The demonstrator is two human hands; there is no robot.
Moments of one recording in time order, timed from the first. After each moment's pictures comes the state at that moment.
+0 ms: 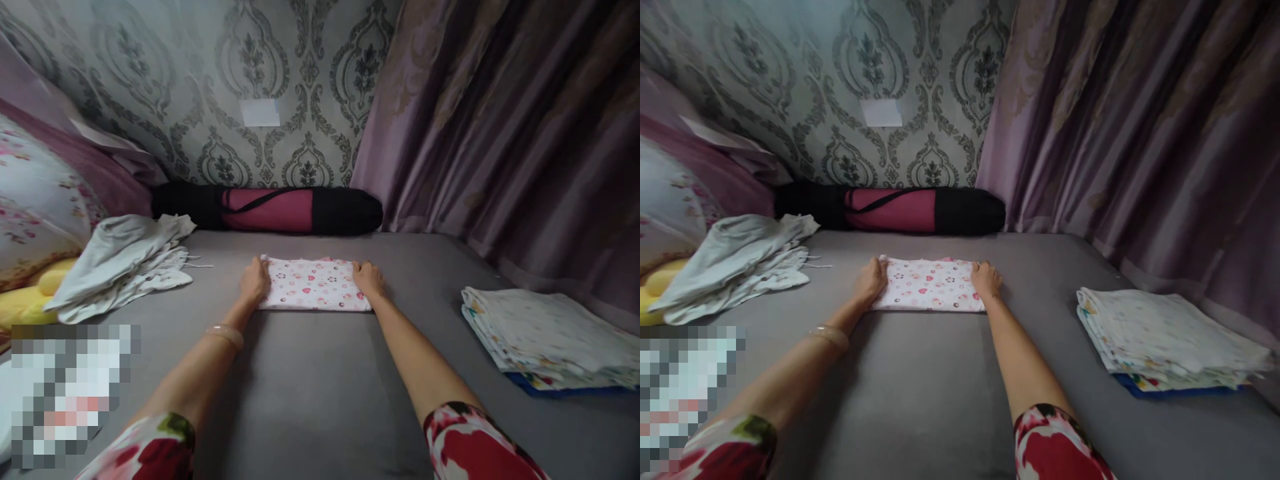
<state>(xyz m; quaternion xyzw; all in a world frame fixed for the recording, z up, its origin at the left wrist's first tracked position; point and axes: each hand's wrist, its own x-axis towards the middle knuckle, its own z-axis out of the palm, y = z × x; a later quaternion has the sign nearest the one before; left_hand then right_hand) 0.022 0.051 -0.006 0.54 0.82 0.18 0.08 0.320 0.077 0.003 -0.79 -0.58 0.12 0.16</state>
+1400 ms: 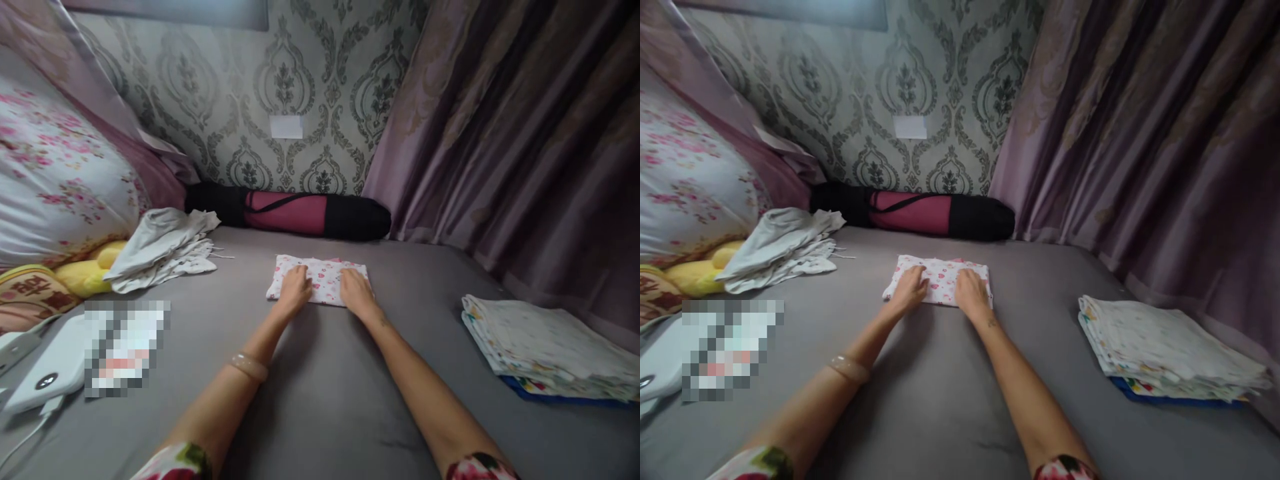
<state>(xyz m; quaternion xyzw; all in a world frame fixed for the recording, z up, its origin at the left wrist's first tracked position) 0.086 -0.009 0.003 0.71 0.65 0.24 0.06 0.272 0.000 0.024 -0.61 -0.78 0.03 0.15</state>
